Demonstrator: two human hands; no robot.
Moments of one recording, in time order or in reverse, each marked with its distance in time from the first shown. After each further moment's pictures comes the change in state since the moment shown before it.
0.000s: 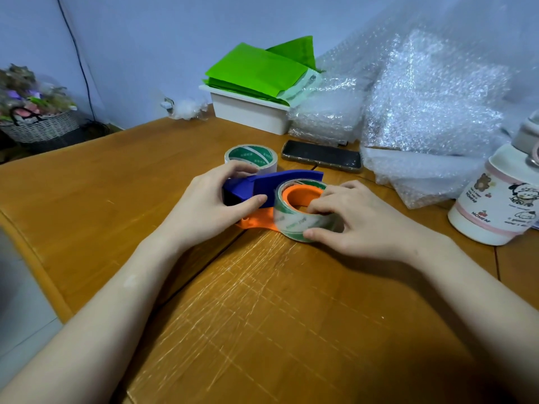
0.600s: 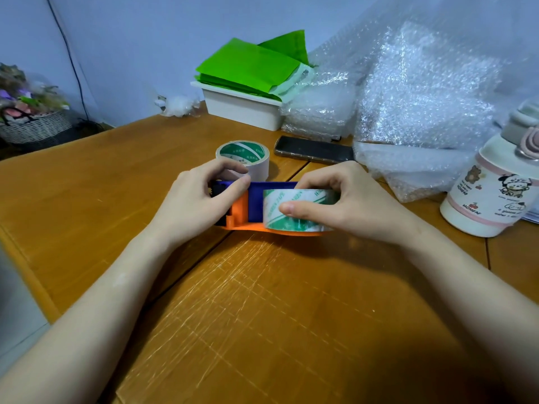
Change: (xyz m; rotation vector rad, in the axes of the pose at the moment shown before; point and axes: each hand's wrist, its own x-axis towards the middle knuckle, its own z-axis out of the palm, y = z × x) left_hand 0.000 0.002 0.002 -0.053 0.069 -0.040; right_hand -0.001 -0.016 -0.015 0.634 0.187 0.018
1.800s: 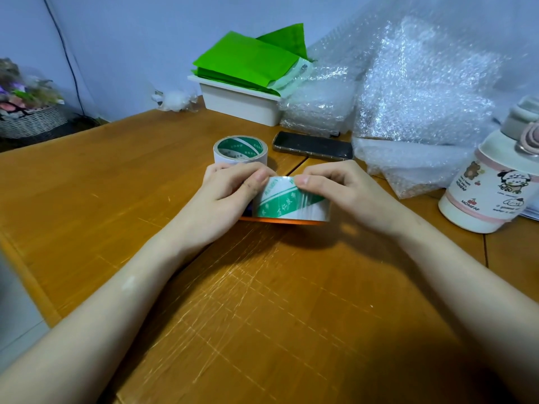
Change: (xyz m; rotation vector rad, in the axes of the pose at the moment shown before) left_hand -0.003 0.016 0.014 -0.106 -0.199 0.146; right_hand 0.005 0.015 0.002 0.171 -0.028 0.004
